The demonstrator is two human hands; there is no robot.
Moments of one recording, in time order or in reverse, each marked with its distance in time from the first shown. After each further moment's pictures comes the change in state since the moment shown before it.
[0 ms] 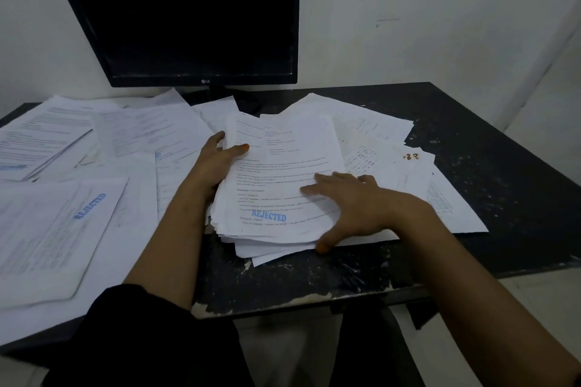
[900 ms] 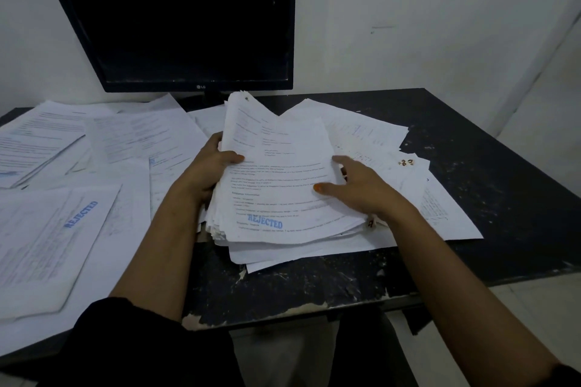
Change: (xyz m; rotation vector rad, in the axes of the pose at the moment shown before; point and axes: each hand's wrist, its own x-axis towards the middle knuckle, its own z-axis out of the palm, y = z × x) left_hand 0.004 0.009 -0.007 -0.043 -0.220 -0.011; right_hand 0.034 0.030 0.004 0.582 0.363 0.253
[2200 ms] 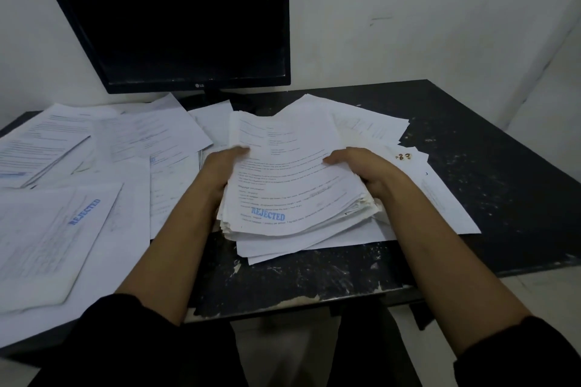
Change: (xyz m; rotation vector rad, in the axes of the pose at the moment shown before) left_hand -0.015 0.000 0.037 -0.191 0.187 -0.174; right_hand 0.027 0.002 -0.018 0.810 -0.165 0.247
